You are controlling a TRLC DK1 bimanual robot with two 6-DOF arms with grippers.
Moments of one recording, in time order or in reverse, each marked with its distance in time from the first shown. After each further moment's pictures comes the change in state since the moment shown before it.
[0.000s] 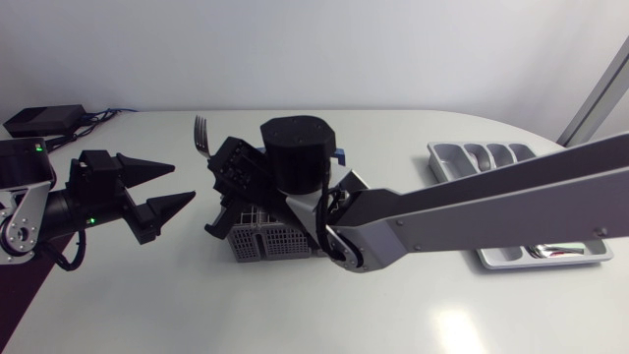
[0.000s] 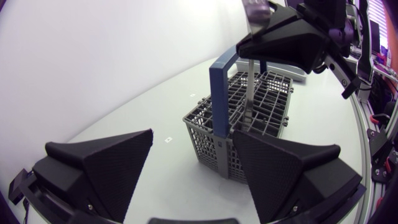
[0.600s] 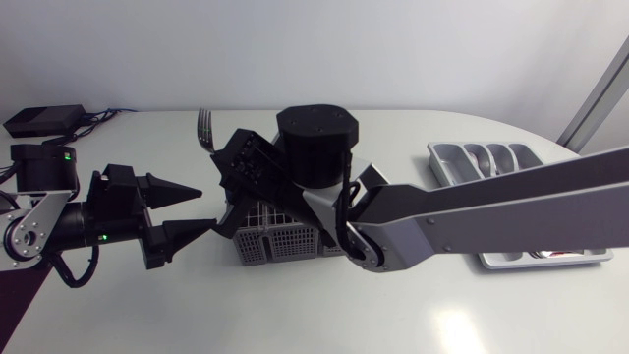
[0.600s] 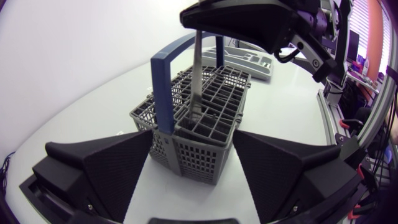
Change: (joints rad) left arm -0.114 -0.046 -0.005 -0.230 0.062 0.023; right arm -0.011 -0.078 -0.044 -0.025 -0.043 0.001
